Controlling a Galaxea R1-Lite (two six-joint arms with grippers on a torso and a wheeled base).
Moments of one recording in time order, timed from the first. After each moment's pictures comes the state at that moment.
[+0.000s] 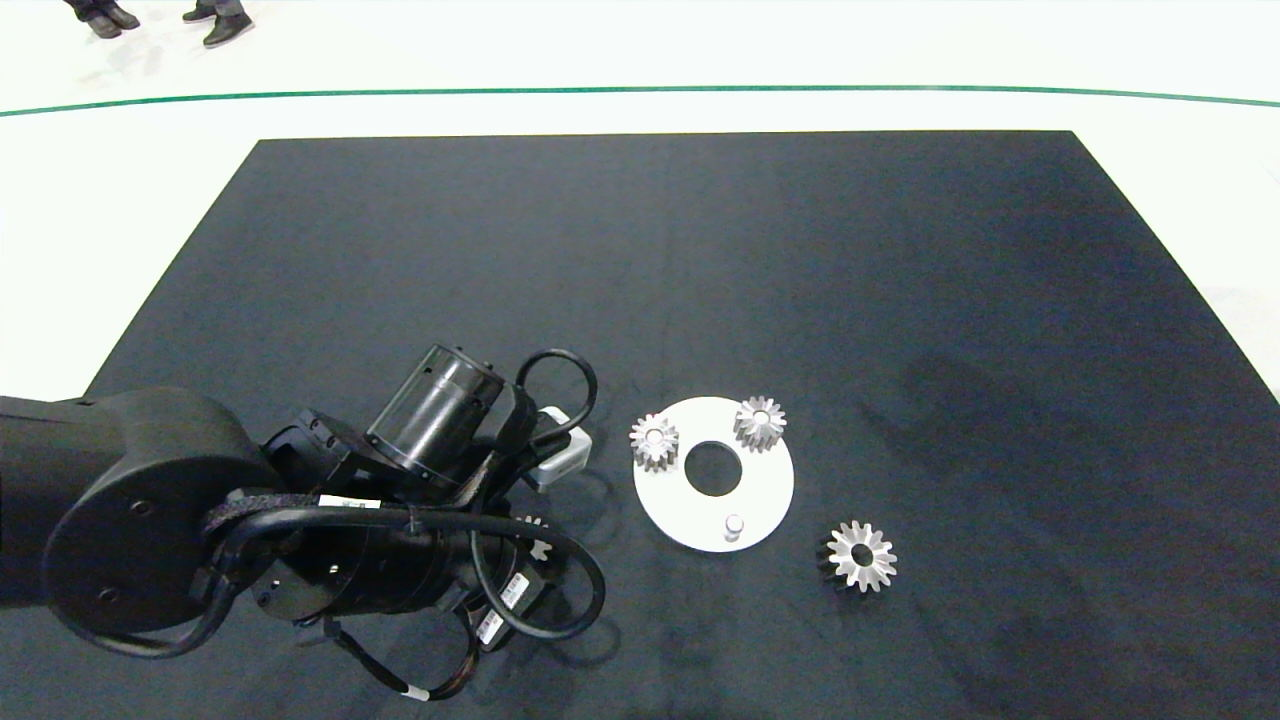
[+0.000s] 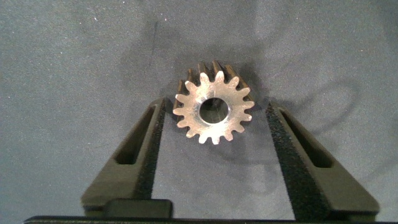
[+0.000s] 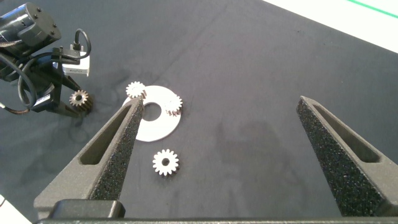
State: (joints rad) left arm -0.70 1.66 -1.01 0.28 0.20 0.18; right arm 0.91 0.87 -1.00 0.14 -0.42 -0.26
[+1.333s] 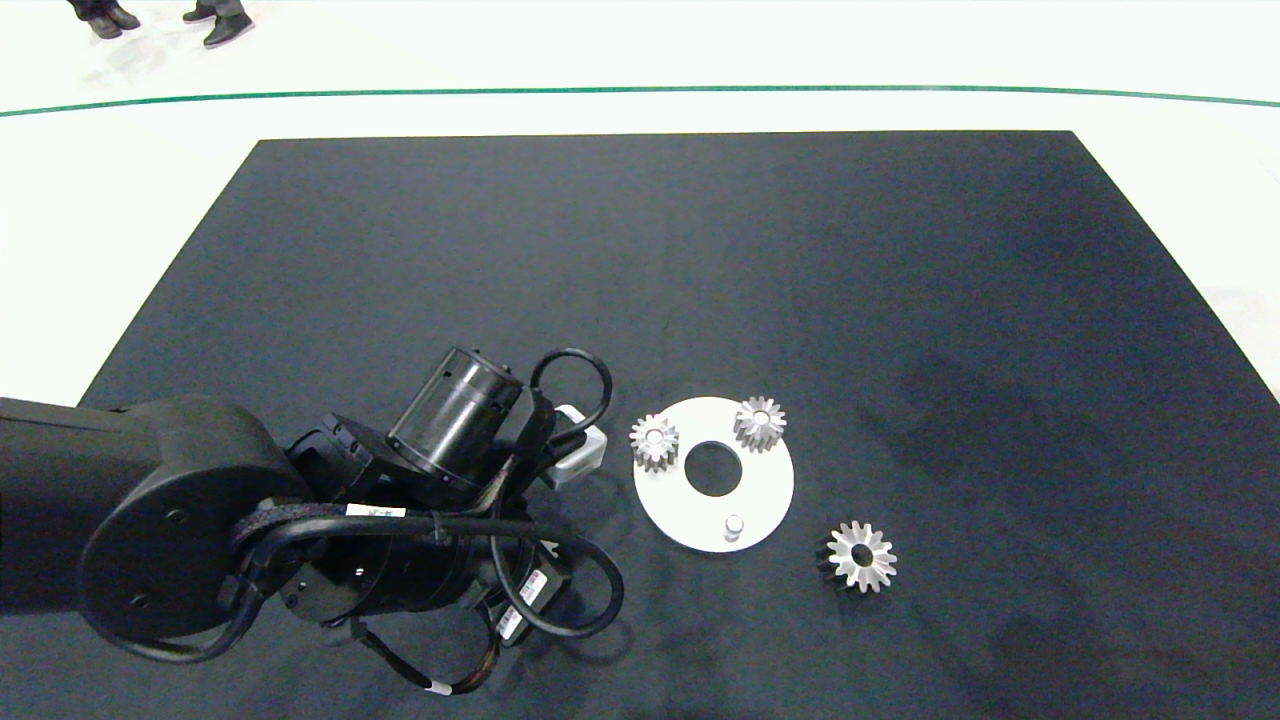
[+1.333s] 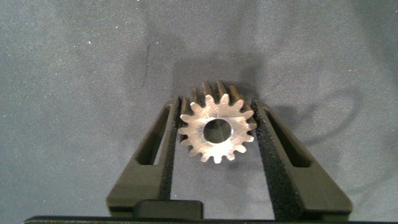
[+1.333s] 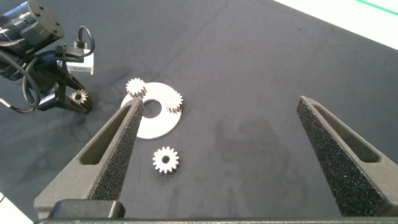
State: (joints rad) left arm -0.72 1.68 -1.01 0.23 0.20 0.17; right arm 0.91 0.87 -0.99 0.14 -0.42 -0.26
